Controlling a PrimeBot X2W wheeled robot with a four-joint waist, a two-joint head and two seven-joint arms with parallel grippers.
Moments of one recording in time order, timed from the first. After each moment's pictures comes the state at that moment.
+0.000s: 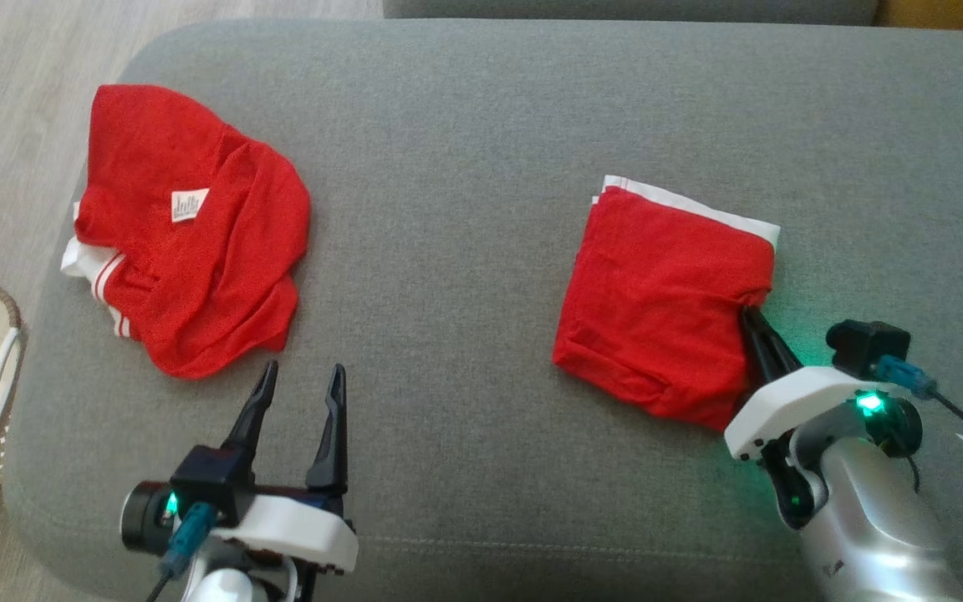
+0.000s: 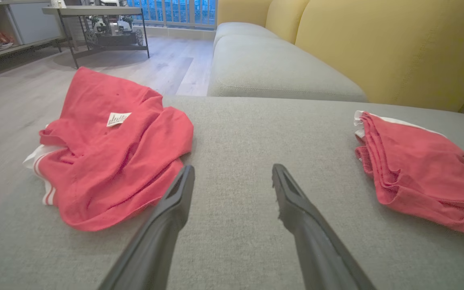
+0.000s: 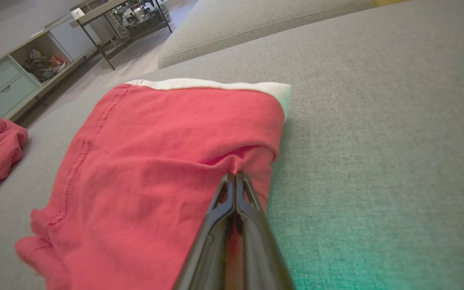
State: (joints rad) left arm 0.03 0.05 -0.25 0.13 -0.13 0.03 -0.25; right arm -0.42 -0.05 0.01 0.83 0.32 0.13 -0.25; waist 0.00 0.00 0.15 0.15
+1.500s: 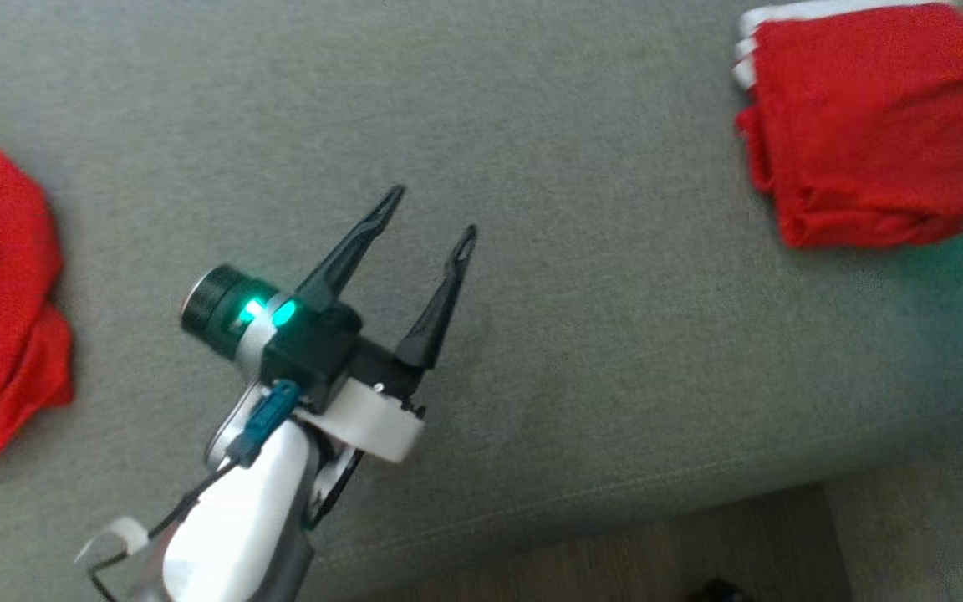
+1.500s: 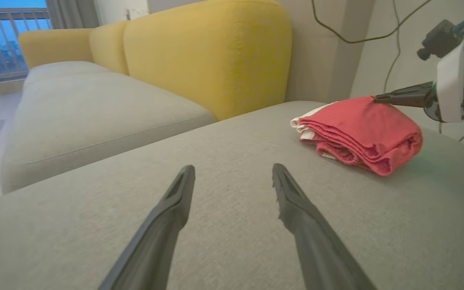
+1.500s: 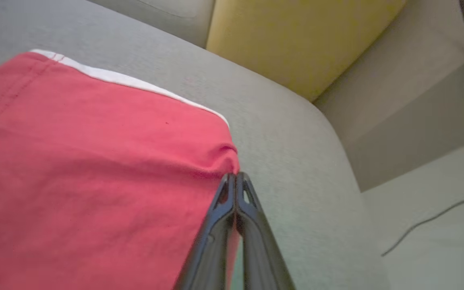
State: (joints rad) left arm -0.32 0.12 -0.45 0.07 -0.02 -0.11 -0.26; right arm -0.75 -0.46 0.06 0.77 -0.01 0.13 -0.13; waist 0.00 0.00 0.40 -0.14
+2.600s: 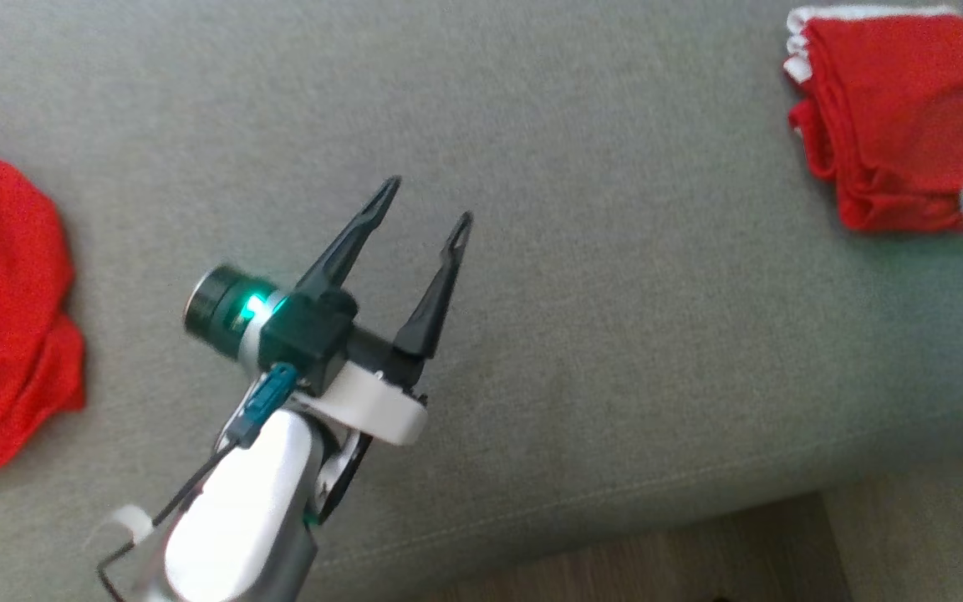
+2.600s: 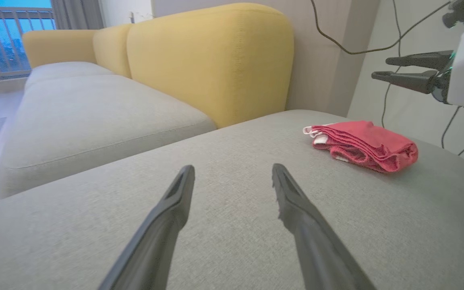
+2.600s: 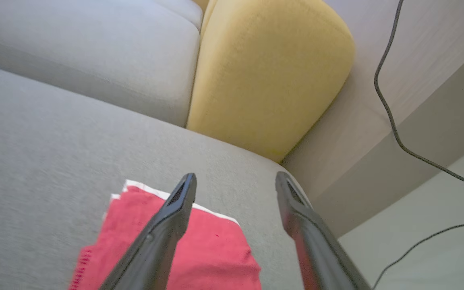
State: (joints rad) left arm -0.37 0.12 -0.50 0.11 -0.09 -0.06 -0.25; right arm -0.70 -0.36 -0.12 0.50 -0.14 0.13 -0.11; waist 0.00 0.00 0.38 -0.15
